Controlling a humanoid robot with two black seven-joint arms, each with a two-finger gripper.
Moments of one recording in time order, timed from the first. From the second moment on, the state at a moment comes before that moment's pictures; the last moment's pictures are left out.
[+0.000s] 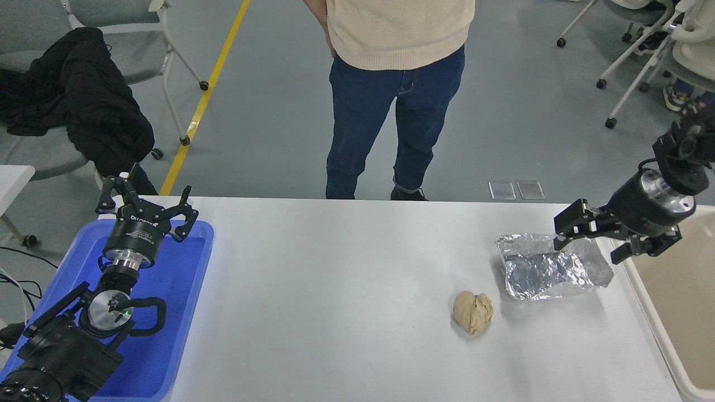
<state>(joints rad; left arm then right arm) -0.51 0.27 -1.00 -0.54 -0.08 -0.60 -0.35 1.74 -0.52 -1.25 1.08 -0.28 0.60 0.10</state>
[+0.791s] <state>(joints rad) -0.51 0.27 -1.00 -0.54 -0.08 -0.60 -0.35 1.26 -0.44 -1.18 0.57 -0.42 0.39 0.09</state>
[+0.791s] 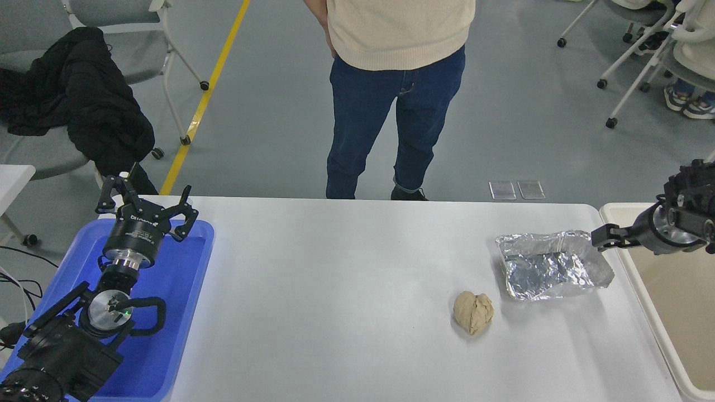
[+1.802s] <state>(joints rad) -0.51 0.27 -1.00 -0.54 -0.08 -0.60 -0.35 0.97 -0.42 -0.94 0.44 -0.33 0.06 0.09</state>
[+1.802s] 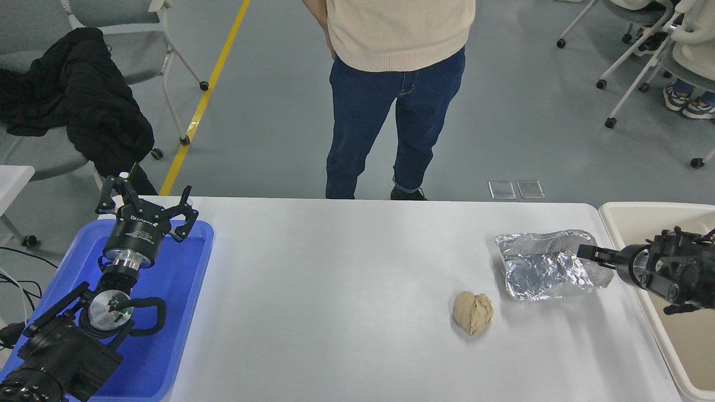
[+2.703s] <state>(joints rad) -0.51 0.27 -1.00 -0.54 -0.08 -0.60 -0.35 0.95 -0.42 -0.93 0.49 -0.31 0.02 0.09</state>
